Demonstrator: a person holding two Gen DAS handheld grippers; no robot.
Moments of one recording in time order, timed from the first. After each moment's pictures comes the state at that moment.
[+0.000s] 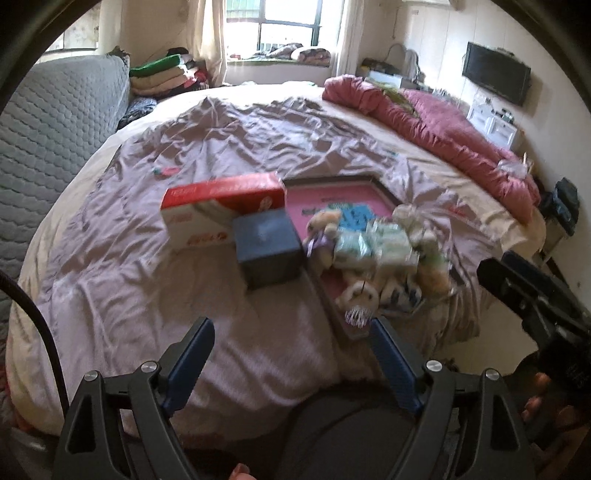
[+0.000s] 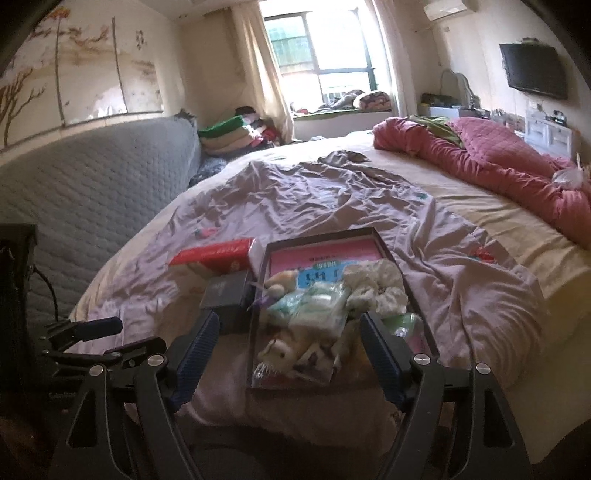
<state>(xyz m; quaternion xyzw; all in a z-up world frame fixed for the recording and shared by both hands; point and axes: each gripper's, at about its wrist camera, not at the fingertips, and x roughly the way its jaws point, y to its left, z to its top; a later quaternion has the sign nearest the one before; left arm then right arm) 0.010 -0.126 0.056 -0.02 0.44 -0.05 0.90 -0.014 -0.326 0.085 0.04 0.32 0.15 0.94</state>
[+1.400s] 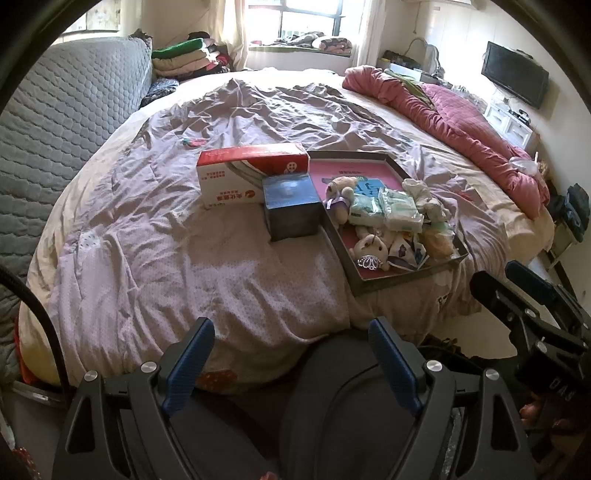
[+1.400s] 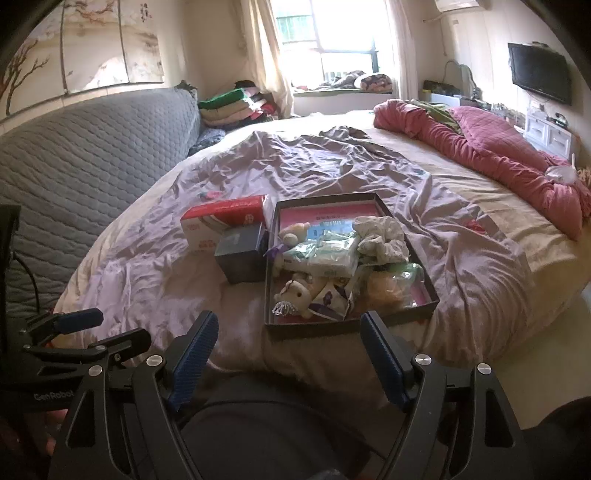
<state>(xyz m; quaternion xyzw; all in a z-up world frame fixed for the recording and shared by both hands) -0.045 -0.110 0.056 -0.04 0.46 -0.01 0.89 -0.062 -0.302 0.078 0.01 0.36 0.14 0.92</state>
